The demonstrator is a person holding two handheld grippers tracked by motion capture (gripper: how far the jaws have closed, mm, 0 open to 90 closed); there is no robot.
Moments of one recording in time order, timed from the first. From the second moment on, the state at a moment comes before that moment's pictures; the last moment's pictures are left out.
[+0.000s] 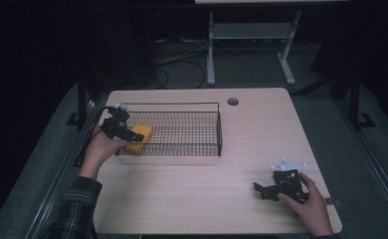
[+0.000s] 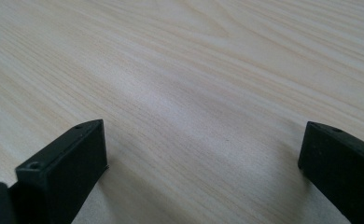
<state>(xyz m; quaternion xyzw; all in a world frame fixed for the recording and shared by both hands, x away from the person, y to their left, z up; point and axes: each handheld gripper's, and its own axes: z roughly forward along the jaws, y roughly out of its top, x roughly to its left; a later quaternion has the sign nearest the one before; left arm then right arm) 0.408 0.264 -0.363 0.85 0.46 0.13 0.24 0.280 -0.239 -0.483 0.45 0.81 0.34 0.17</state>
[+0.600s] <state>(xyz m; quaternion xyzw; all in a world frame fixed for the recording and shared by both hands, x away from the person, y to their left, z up) 0.355 0.251 -0.372 0.86 0.43 0.13 0.25 0.280 -0.239 -0.483 0.45 0.81 0.34 0.17</state>
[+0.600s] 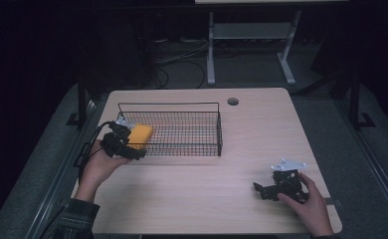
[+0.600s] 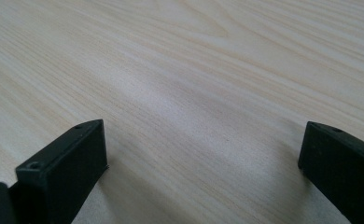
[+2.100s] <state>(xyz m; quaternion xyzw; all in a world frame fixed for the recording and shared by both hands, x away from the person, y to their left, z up) 0.291 0.249 -0.461 0.86 0.40 0.16 0.29 0.280 -0.239 -0.483 0.45 0.81 0.34 0.17</state>
